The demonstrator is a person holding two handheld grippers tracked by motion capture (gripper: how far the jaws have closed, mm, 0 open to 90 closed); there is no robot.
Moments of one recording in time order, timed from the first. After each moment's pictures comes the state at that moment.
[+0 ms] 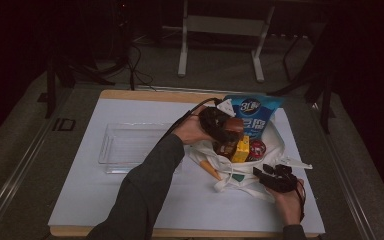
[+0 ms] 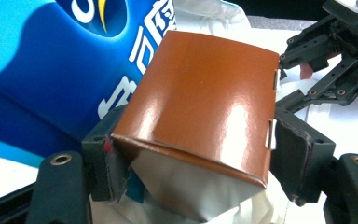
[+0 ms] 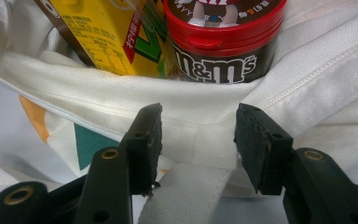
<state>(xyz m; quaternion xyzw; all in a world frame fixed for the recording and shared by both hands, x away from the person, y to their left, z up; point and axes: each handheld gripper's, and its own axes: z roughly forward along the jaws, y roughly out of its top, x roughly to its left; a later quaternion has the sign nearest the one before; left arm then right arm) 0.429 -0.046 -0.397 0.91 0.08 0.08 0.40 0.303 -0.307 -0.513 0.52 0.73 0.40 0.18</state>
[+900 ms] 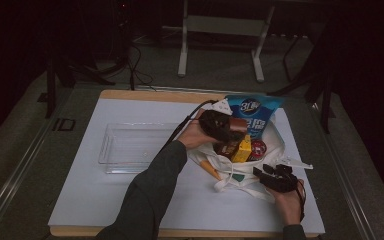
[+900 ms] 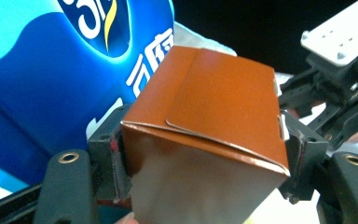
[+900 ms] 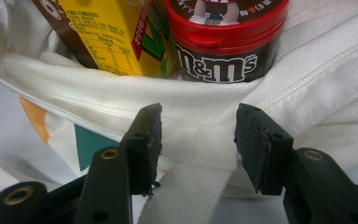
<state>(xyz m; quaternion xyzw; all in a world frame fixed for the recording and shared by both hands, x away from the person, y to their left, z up) 0.432 -0.046 -0.416 0.85 0.12 0.04 0.51 0.303 -0.308 -0.513 0.53 0.73 0.40 0.17</state>
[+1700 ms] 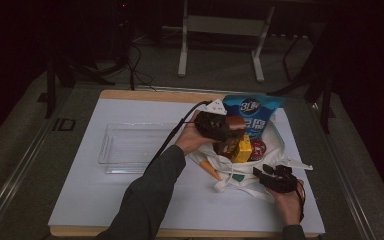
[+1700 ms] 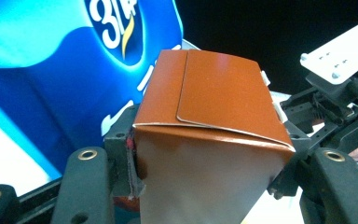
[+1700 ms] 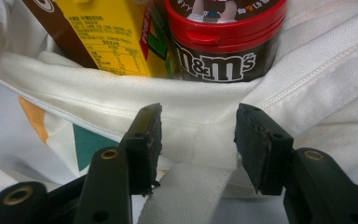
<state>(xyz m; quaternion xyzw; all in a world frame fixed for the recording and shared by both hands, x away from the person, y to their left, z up) 0.421 -0.031 -0.412 0.83 0.14 0.07 0.53 0.302 -0.308 -0.516 0.53 0.73 0.40 0.18</state>
